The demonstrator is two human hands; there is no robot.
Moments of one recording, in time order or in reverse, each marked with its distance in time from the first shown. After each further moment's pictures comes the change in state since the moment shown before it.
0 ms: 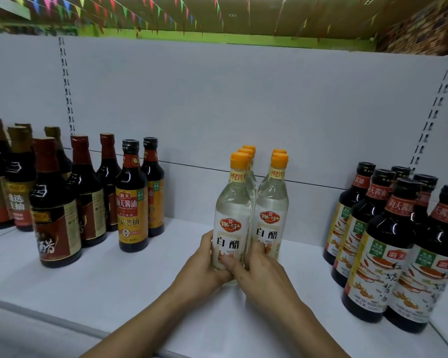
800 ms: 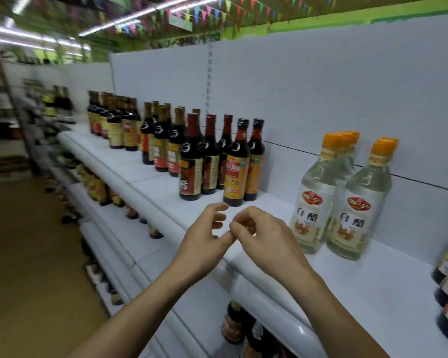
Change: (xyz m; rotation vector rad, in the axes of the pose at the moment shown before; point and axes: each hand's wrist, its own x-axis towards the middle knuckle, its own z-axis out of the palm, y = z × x) left_hand -0.154 0.037 -0.039 0.160 0.669 -0.180; right_hand -0.061 -0.083 0.017 0.128 -0.239 -0.548
